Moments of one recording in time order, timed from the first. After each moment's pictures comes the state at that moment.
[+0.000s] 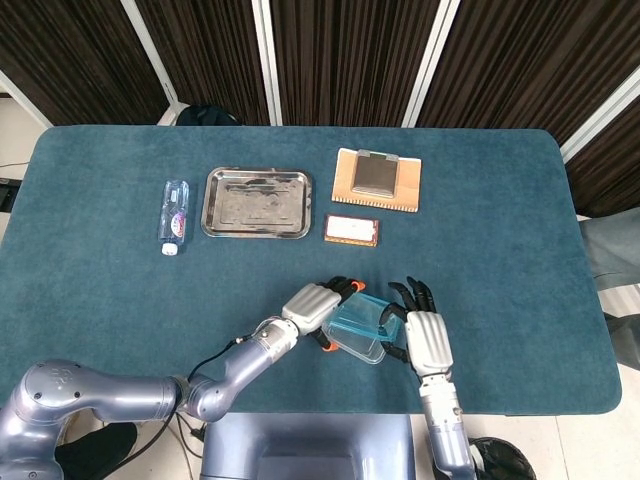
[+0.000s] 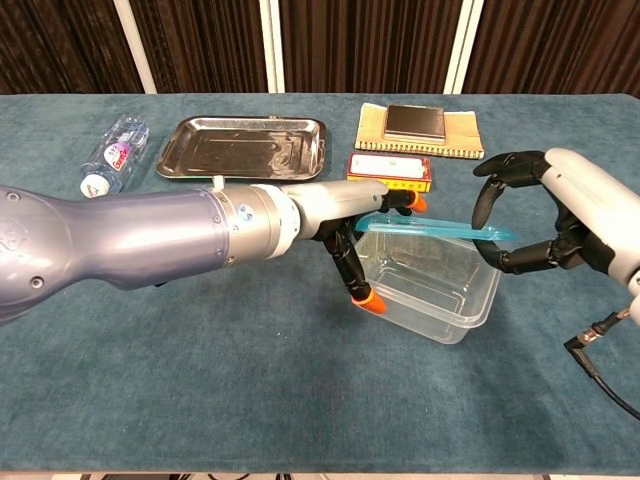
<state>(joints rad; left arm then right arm) -1.10 -1.80 -0.21 -1.42 0.84 0.72 0.29 0.28 -1.79 0.17 -1.66 -1.35 1.39 -0.29</state>
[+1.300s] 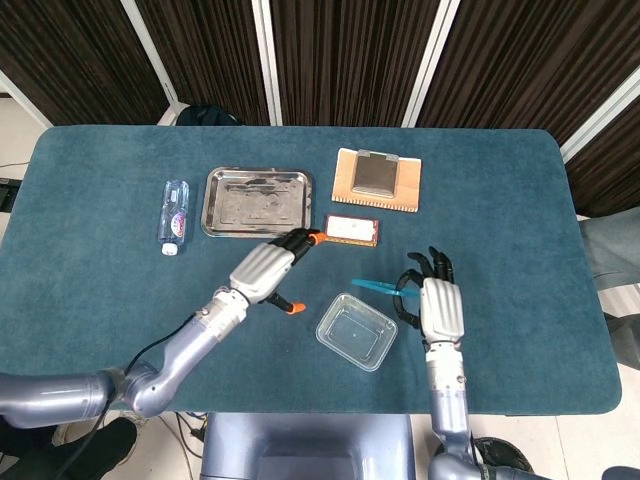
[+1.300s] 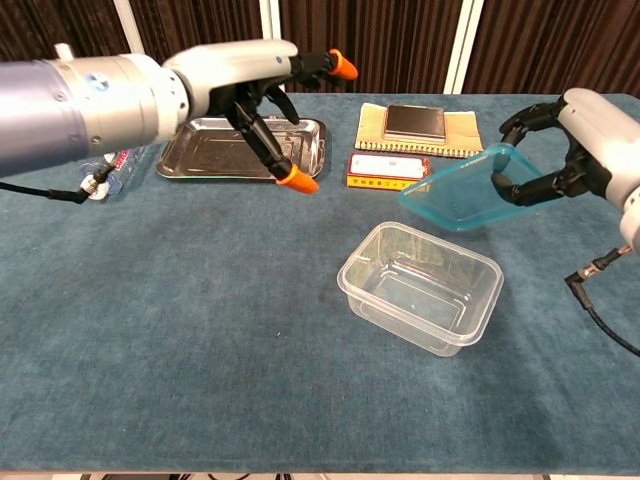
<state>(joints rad) -0.95 -1.49 -0.24 -1.66 1.06 0.87 0.15 0.37 -1.80 0.36 -1.66 -1.17 1.38 -0.41</state>
